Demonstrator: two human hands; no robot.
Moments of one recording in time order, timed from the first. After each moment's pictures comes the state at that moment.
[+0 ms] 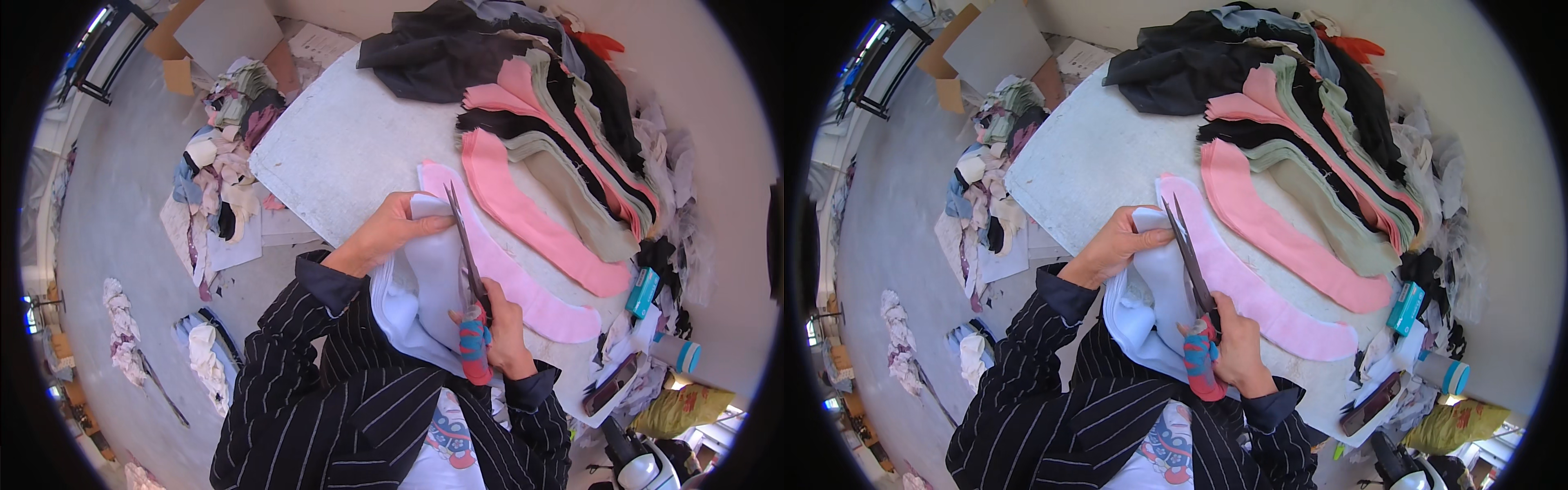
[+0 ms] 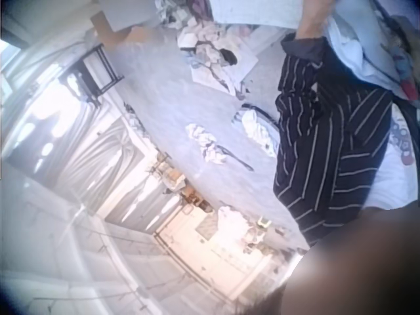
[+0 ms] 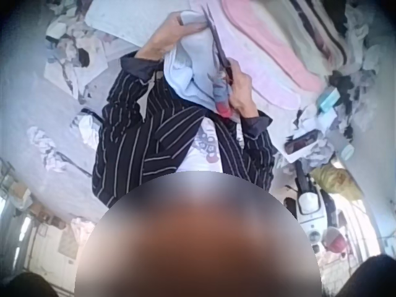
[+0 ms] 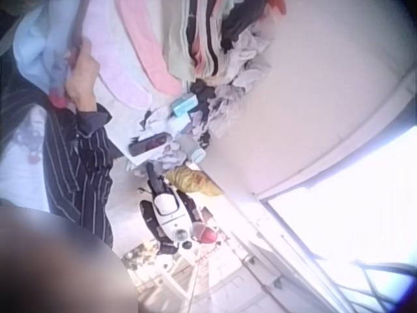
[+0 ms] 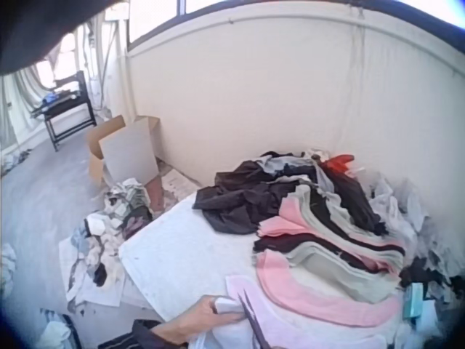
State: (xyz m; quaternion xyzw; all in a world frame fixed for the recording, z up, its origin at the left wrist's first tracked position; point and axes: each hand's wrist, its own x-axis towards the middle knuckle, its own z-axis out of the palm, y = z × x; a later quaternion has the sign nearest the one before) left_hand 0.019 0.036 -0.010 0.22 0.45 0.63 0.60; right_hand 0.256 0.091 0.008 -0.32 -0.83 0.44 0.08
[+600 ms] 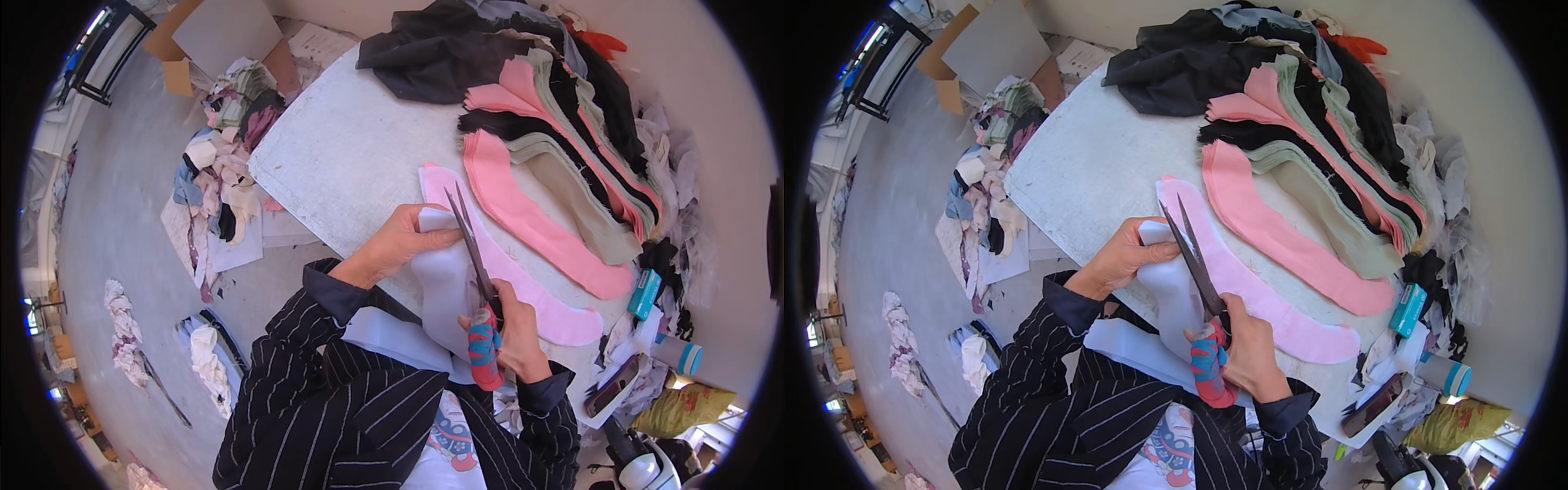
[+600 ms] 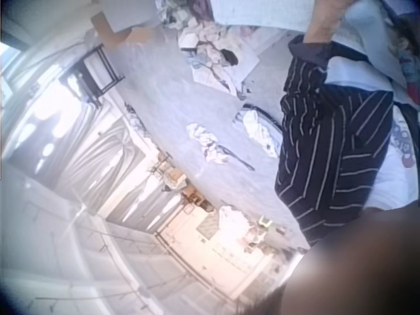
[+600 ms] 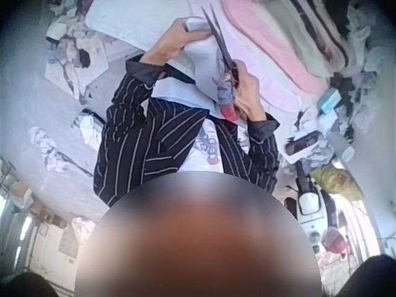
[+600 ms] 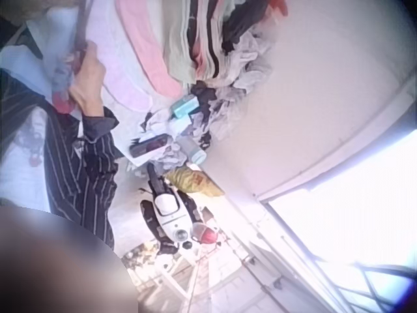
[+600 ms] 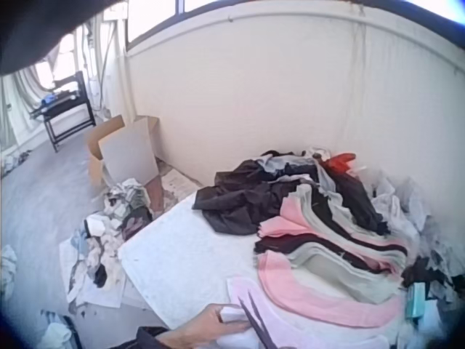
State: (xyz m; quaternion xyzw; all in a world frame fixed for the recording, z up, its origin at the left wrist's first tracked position) left_hand 0.030 0.037 -0.018 0.21 0.41 0.64 0.62; right_hand 0.254 0.105 0.034 -0.32 -0.82 0.47 0.03
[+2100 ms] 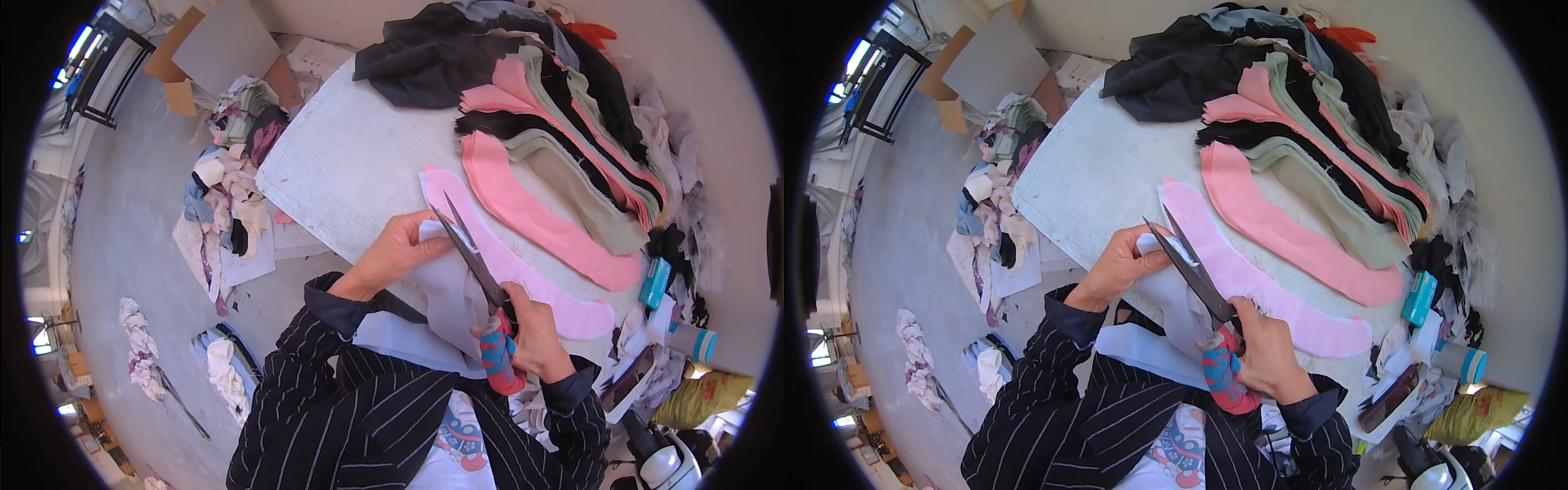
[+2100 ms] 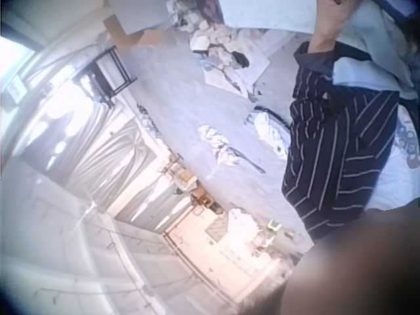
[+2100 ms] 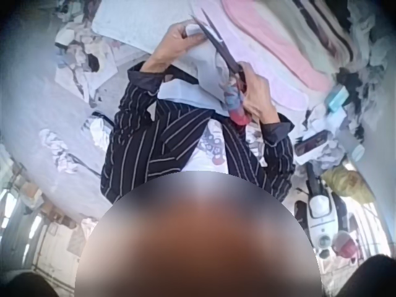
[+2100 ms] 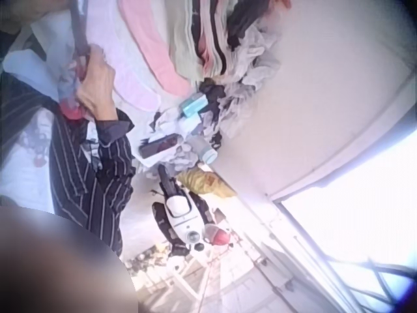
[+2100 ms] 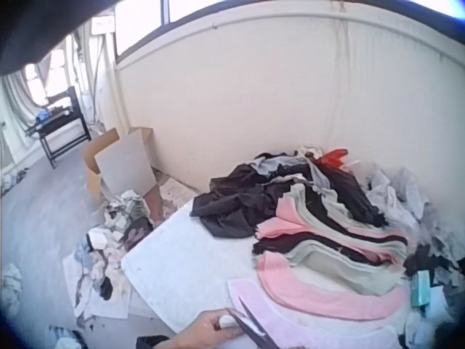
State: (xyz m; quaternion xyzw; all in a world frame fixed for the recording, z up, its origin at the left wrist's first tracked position) left_hand 0.030 0.023 0.004 0.29 0.46 0.62 0.58; right_hand 0.265 0.111 0.045 -0.27 -0.87 0.41 0.03
